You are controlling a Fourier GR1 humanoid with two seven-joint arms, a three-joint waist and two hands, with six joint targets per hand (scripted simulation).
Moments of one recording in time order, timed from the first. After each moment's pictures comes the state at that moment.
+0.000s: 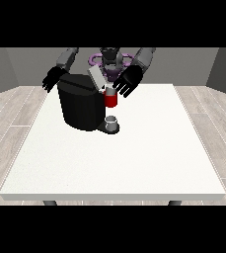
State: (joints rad) left arm -1.15 0.42 0.11 -0.61 -0.67 -0.15 -0.14; right arm -0.32 -0.05 -0.06 -1.36 -0.04 -0.16 -0.07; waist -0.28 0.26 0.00
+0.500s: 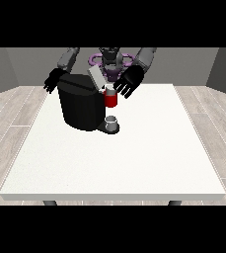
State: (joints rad) left arm -1.17 0.44 0.11 -0.62 -0.70 -0.14 -0.15; right arm -0.32 -0.03 -0.06 -1.36 -0.04 -0.18 -0.10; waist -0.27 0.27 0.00
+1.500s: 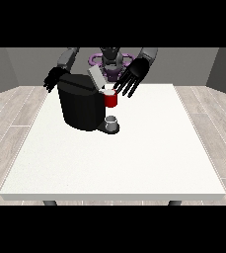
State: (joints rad) left arm -1.15 0.45 0.06 -0.62 -0.76 -0.22 -0.17; right arm -0.30 -0.05 -0.08 -1.32 -0.04 -0.18 -0.10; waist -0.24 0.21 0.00
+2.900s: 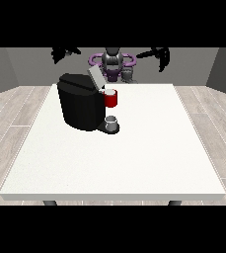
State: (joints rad) left arm -0.65 0.12 0.36 -0.69 -0.31 -0.26 -0.24; right arm -0.11 -0.14 -0.09 -1.40 -0.08 -0.07 -0.03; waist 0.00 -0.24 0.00
